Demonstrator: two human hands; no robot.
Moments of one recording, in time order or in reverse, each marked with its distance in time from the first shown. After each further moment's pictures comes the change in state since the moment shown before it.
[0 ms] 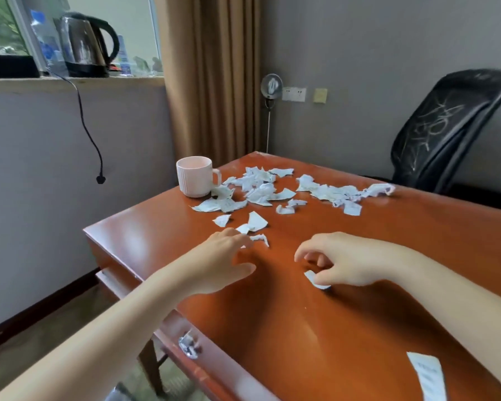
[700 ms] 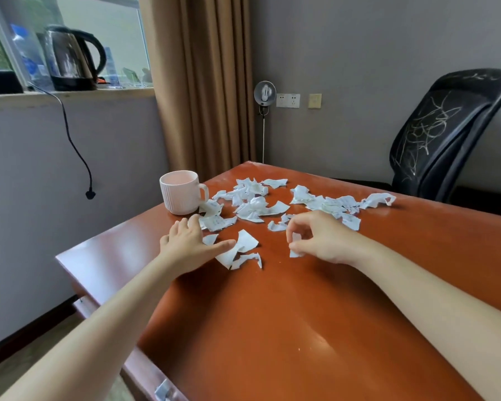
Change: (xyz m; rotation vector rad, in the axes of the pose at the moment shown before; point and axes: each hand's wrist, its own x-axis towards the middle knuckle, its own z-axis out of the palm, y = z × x) left_hand 0.079 -0.049 0.002 -0.036 0.196 -0.452; right_hand 0.071 0.041 -0.013 0.385 0.379 -0.053
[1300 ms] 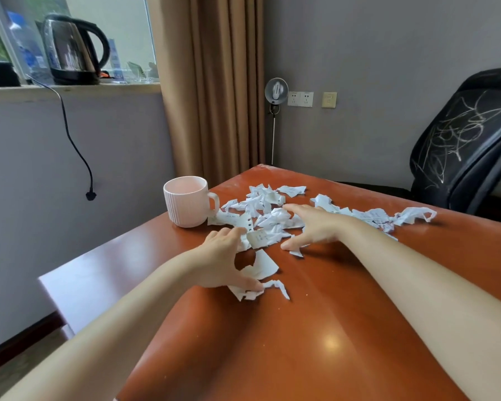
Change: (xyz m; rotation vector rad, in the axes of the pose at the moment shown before) left_hand 0.032 0.017 -0.008 0.032 -0.292 0.321; right_hand 0.131 0.034 0.008 -0.299 -0.219 0.167
